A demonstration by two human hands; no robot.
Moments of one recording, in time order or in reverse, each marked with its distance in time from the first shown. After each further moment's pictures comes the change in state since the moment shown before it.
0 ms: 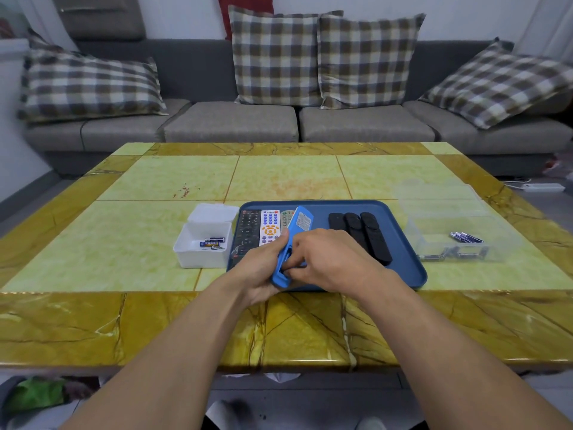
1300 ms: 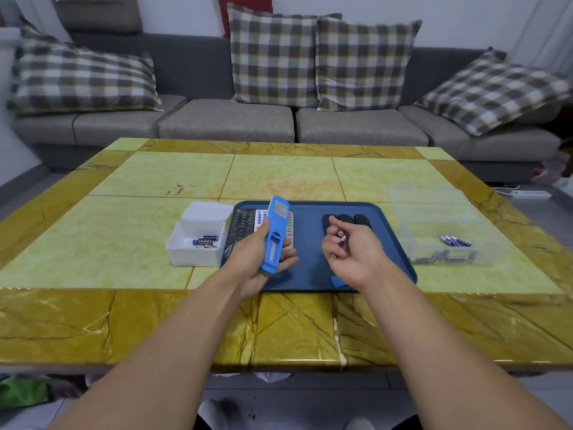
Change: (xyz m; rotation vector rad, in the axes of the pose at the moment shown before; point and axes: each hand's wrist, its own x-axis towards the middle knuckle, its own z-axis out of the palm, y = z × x) left_hand 0.007 0.006 0.006 -0.091 0.248 0.114; right_hand -0.002 0.036 0.007 2.338 0.389 0.857
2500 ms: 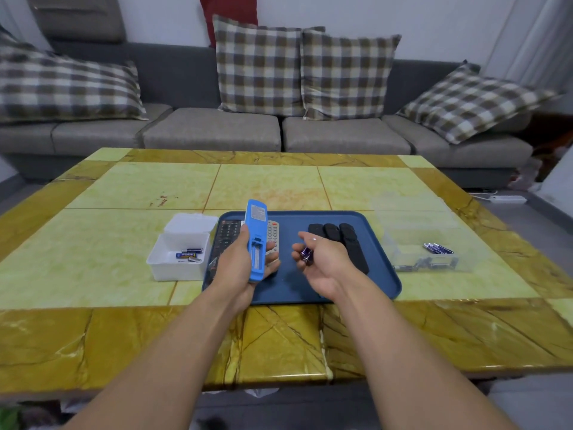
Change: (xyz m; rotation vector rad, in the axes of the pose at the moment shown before) left_hand 0.007 -0.004 0.010 -0.051 0.069 0.118; right_hand 0.017 0.018 0.010 -0.413 0.139 -0.156
